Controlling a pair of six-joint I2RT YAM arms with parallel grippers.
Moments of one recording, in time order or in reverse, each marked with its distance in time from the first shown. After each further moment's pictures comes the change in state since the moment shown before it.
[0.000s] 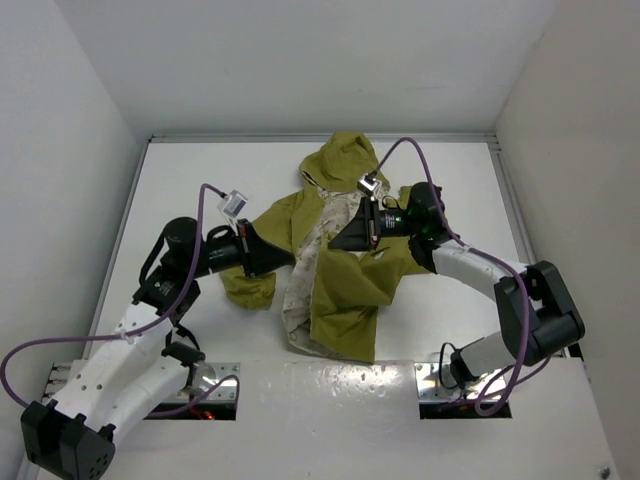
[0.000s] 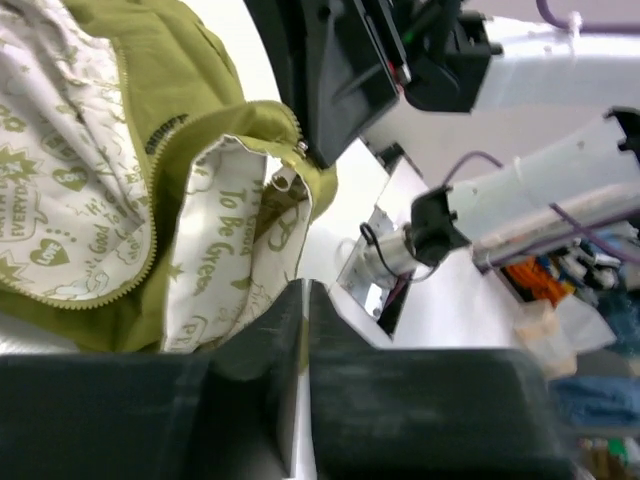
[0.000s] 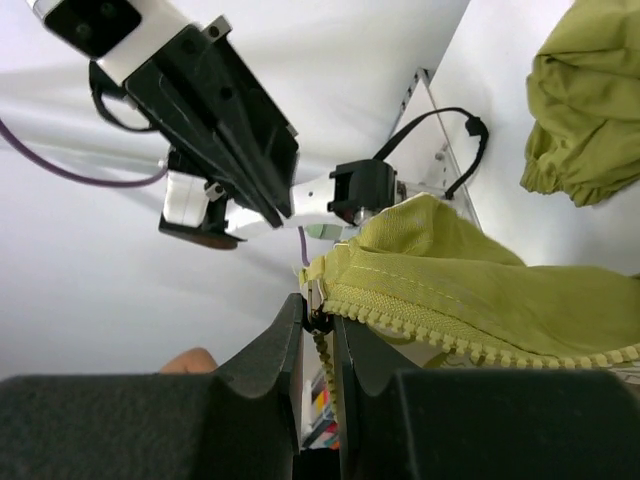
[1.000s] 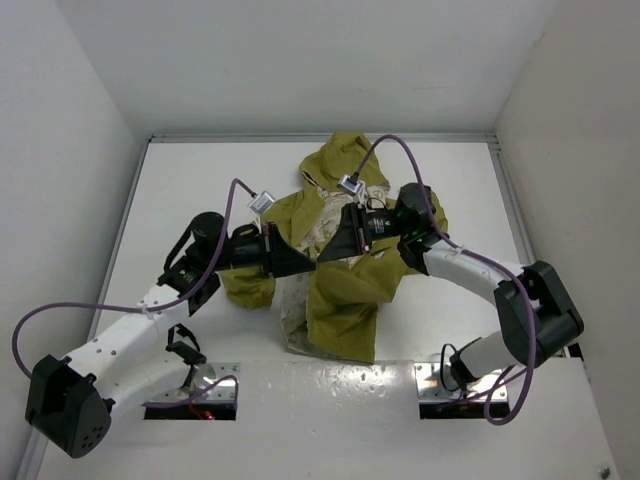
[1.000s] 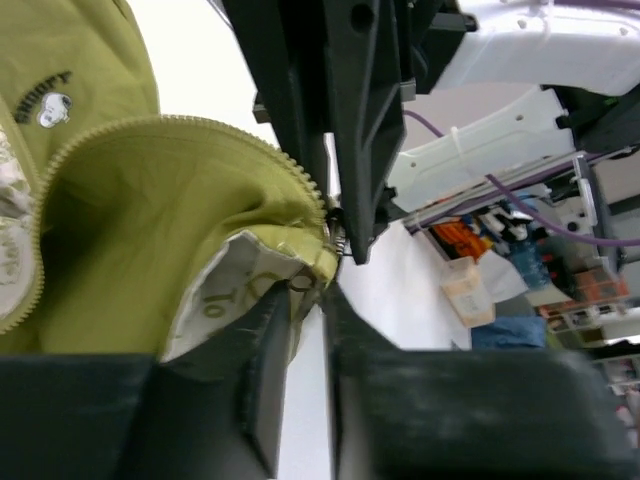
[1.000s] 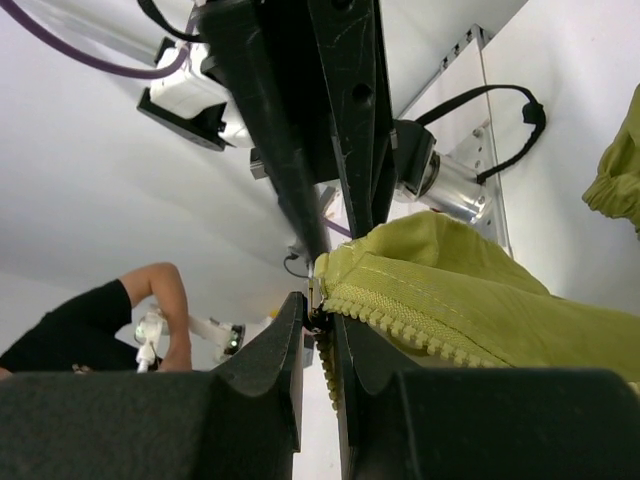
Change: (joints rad) left arm -0.133 0.176 -0.006 0.215 0.082 -0.148; right arm 0.113 -0.001 0.050 0.103 -0.073 -0.076
